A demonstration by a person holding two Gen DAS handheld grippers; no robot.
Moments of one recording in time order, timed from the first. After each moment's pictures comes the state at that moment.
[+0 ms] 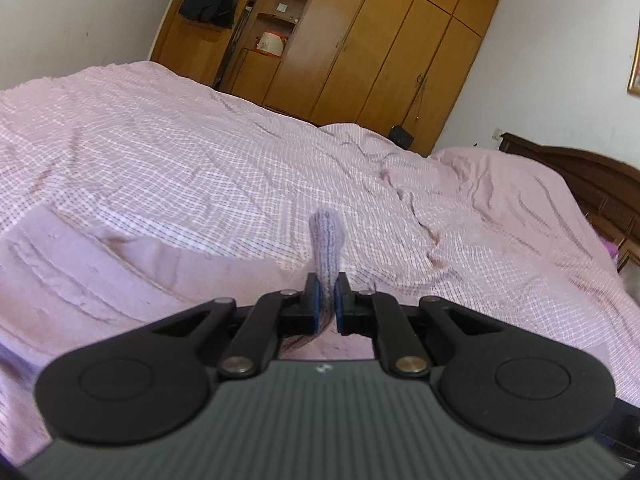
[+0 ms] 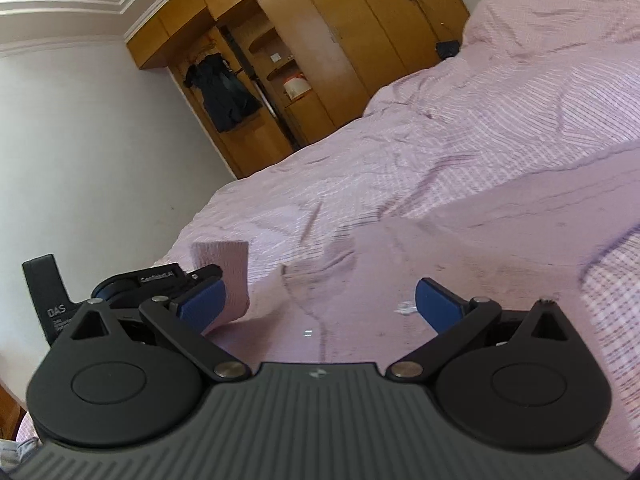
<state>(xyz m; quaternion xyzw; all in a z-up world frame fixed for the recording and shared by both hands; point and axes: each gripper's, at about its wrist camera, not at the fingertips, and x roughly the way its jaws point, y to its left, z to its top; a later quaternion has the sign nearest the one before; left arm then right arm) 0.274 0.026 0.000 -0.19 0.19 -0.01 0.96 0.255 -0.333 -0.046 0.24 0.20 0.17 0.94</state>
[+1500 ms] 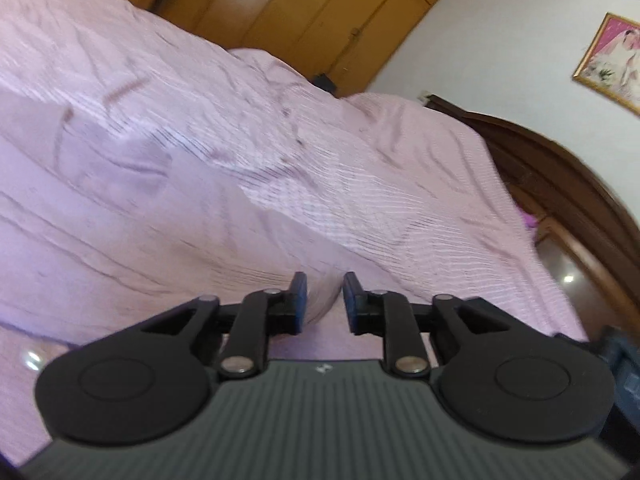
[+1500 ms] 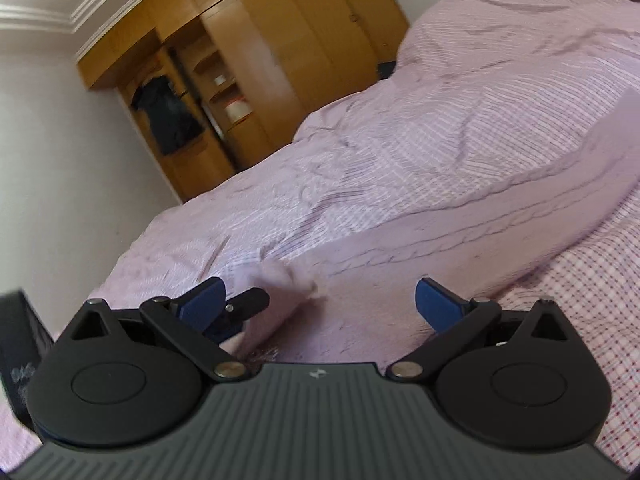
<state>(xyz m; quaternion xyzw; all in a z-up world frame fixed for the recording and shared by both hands) 0.296 -0.129 -0.049 -0.28 0.23 -0.16 0.92 0.287 -0.420 -0.076 0.25 0.19 0.08 0.95</state>
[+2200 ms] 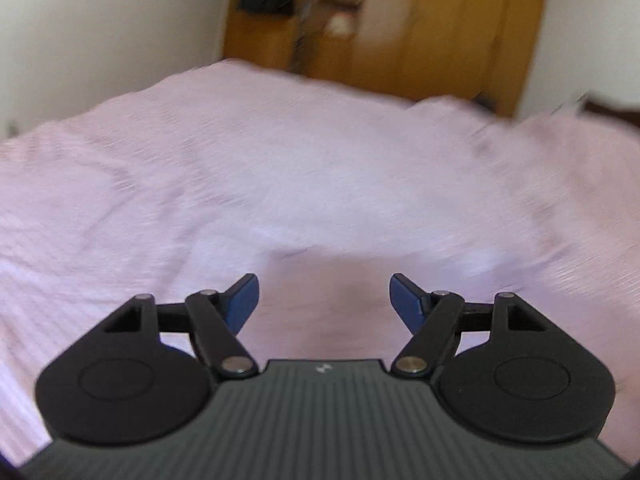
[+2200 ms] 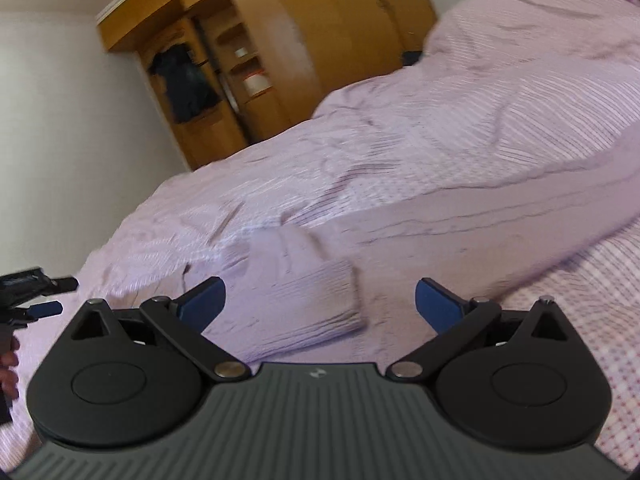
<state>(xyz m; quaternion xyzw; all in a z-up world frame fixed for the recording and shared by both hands) 0.274 0.103 -0.003 -0.11 0.27 0.13 0.95 0.300 -0.365 -0.089 0.17 0.21 0.13 0.96</state>
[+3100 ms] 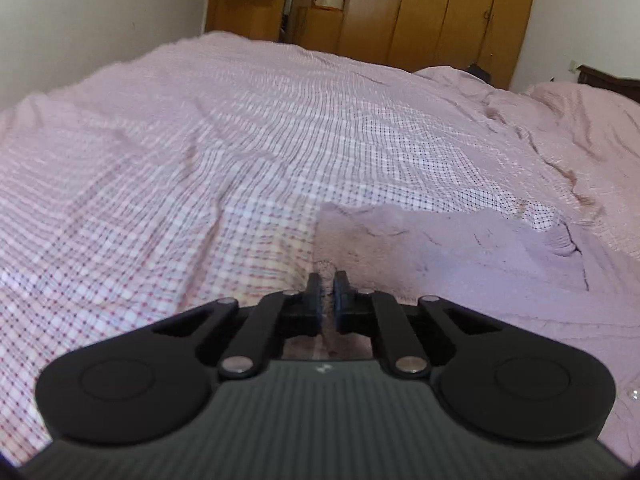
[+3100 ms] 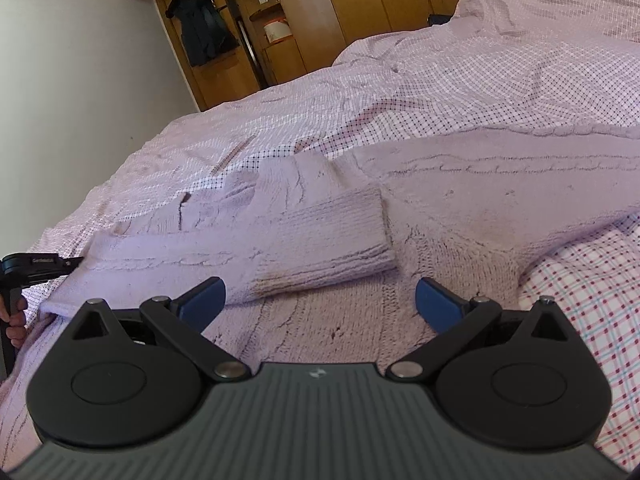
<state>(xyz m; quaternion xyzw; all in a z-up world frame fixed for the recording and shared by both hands) 0.294 0.165 -0.058 -0.12 0.28 0.07 0.95 0.325 -0.343 -0.125 0.13 0.27 0.15 0.94</state>
